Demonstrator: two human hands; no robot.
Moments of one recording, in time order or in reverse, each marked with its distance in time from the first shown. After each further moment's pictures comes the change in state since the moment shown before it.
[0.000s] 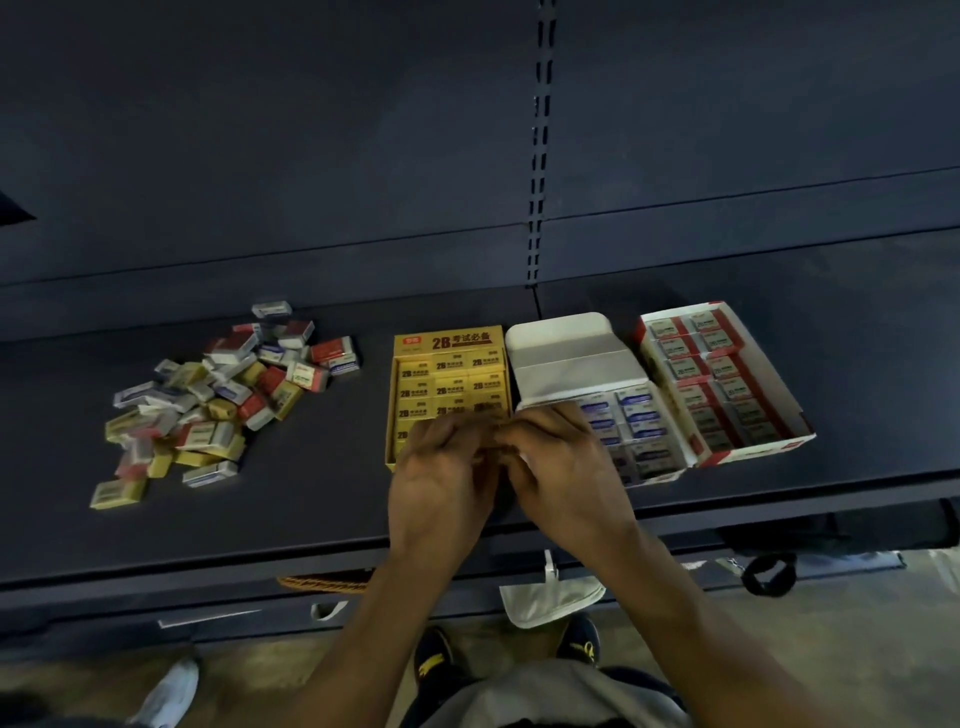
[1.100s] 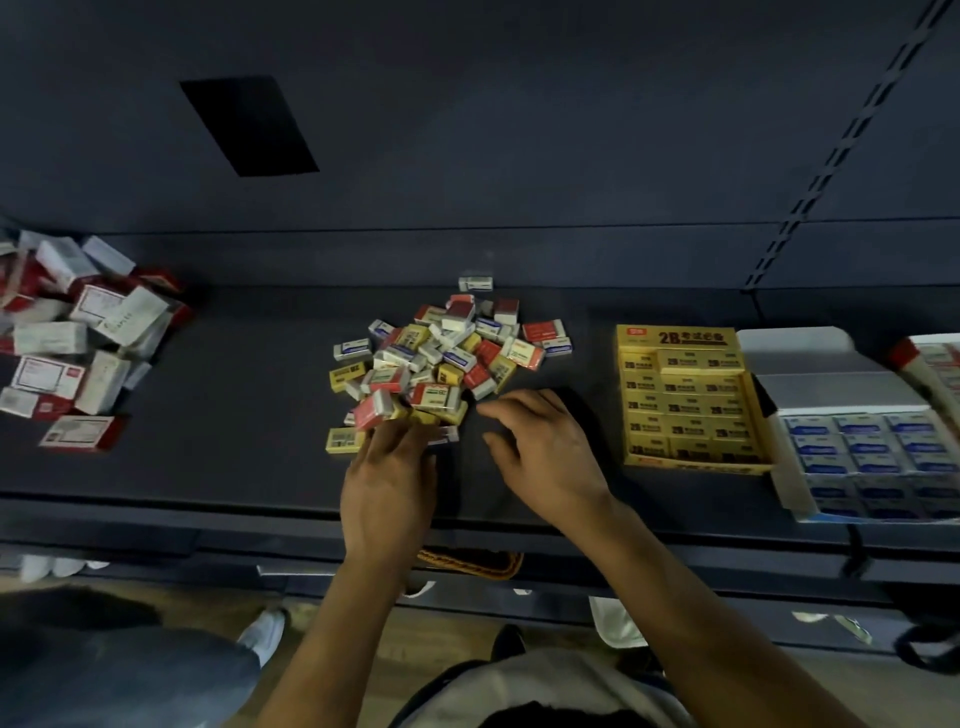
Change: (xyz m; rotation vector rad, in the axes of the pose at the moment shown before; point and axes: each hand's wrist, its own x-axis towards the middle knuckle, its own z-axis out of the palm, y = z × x) left_hand -0.060 -0.214 -0.110 0.238 0.043 -0.260; right_hand 0.069 -0.161 0.148 0.095 -0.090 -0.119
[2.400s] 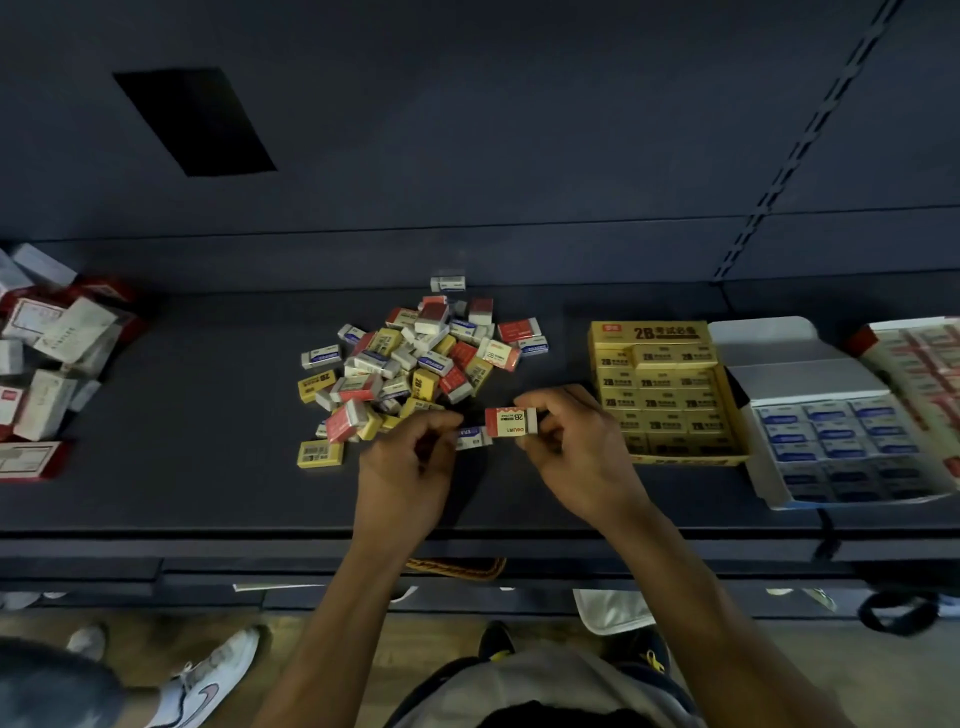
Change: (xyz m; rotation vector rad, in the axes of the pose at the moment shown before) left_hand 0.018 0.024 0.001 -0.639 -0.096 -0.137; right_hand -0.012 0.023 -0.031 0.234 -0.031 0.319
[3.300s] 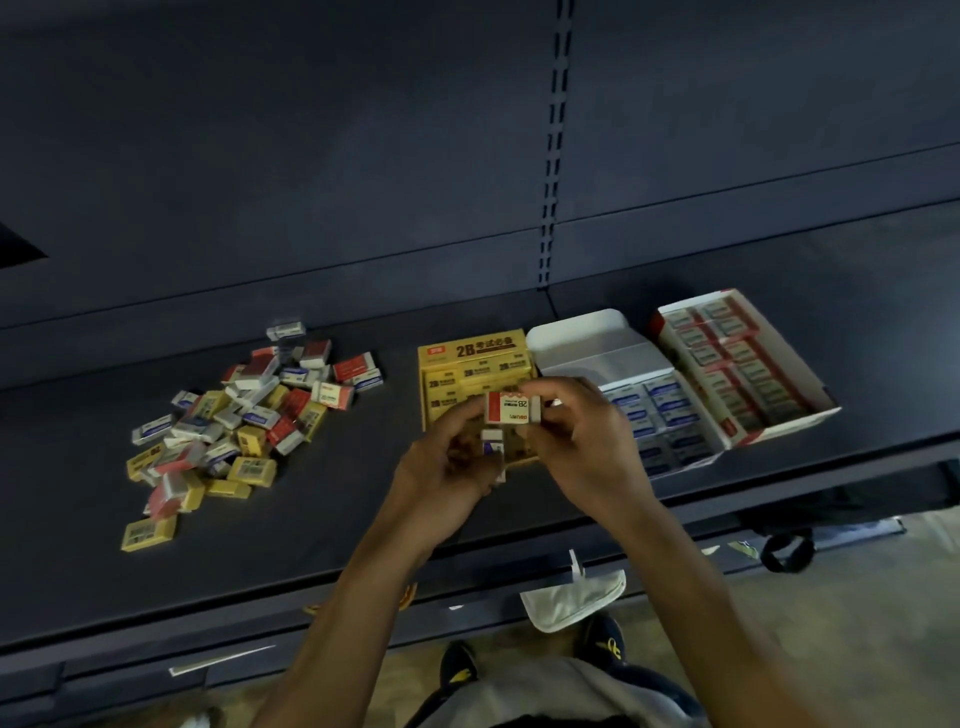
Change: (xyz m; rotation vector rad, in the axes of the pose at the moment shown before) left_hand -0.007 0.131 0.121 -0.253 -0.514 -0.182; right_hand -0.040 0.071 -0.138 0.151 0.229 0.164
